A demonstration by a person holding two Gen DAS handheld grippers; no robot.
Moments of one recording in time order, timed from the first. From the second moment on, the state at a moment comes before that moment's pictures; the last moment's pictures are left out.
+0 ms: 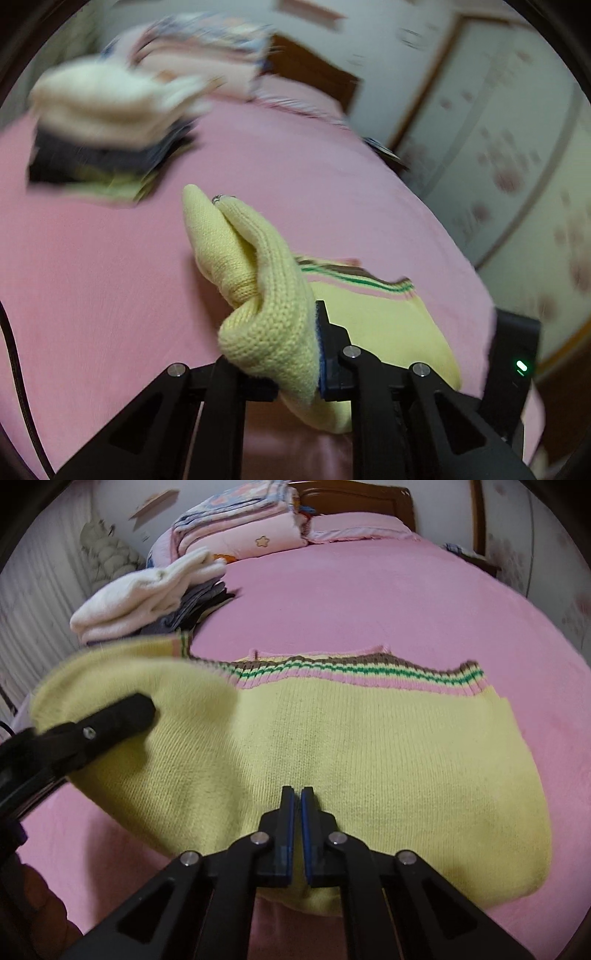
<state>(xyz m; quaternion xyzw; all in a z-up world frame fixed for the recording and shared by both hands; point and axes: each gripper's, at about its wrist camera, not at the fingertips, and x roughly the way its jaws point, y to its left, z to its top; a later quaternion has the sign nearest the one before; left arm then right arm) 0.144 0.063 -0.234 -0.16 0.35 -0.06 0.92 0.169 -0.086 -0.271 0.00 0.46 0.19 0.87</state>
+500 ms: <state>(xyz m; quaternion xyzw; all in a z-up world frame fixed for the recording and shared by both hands) 0.177 -0.043 -0.204 0.04 0.36 -0.17 0.92 0.162 -0.168 -0.262 0.16 0.49 0.20 0.83</state>
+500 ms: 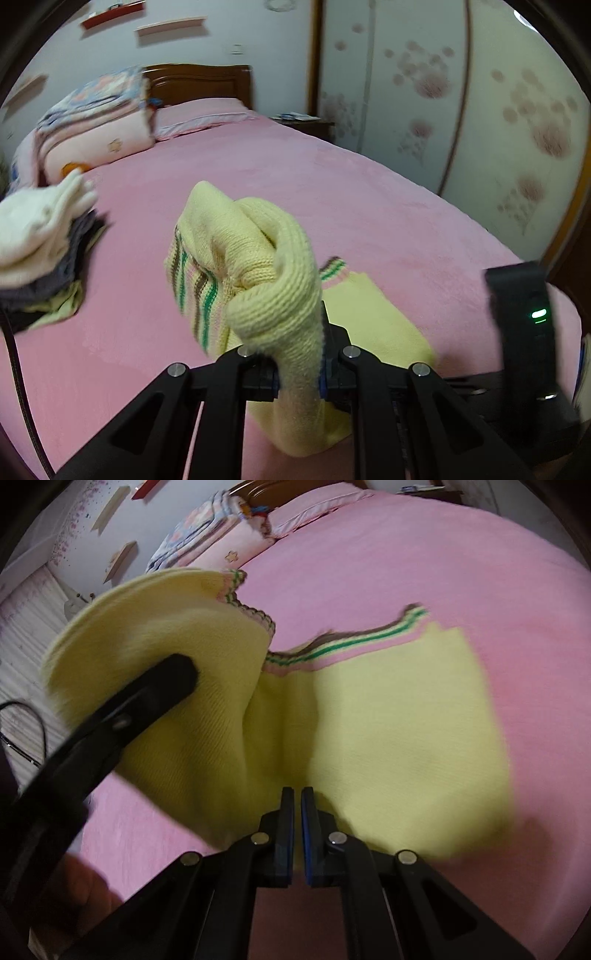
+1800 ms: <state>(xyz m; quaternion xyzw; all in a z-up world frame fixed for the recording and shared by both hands) 0.186 -0.007 -0.243 -0.09 0.48 -0.08 0.87 0.169 -0.203 -0.184 0.06 0.47 0.17 0.86</state>
